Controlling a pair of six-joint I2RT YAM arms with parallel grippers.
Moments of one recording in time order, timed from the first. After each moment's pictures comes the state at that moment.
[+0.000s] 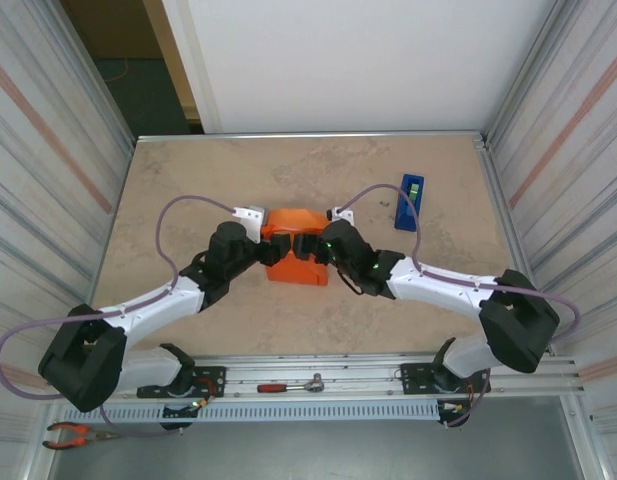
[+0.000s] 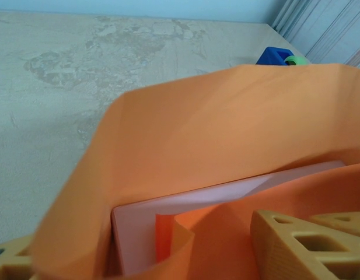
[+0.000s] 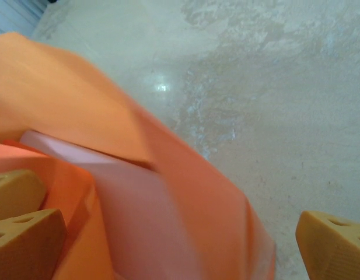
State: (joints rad) left arm -0.61 1.23 0.56 0.27 0.00 -0.30; right arm 0.91 1.44 0.85 -0.01 0.32 0.71
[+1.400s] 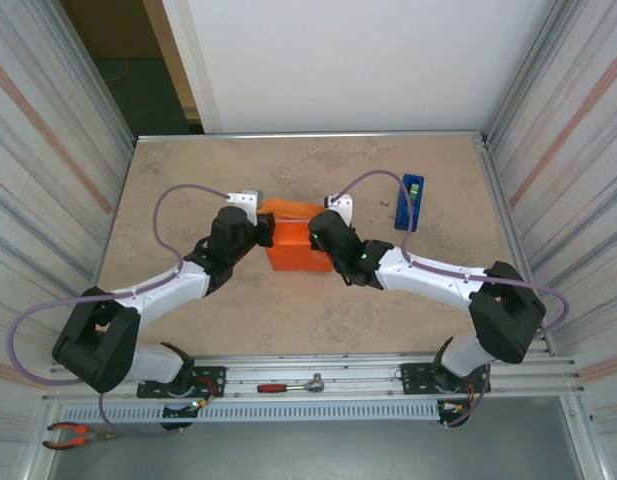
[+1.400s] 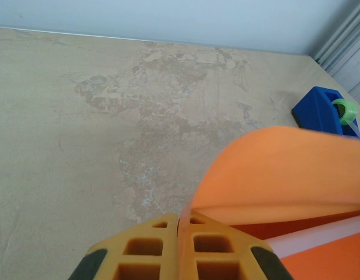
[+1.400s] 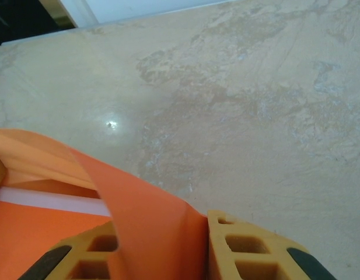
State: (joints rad) left arm -0.56 1.34 0.66 0.30 -0.06 -0.35; right arm 0.92 1.51 0.96 -0.08 0.56 0.69
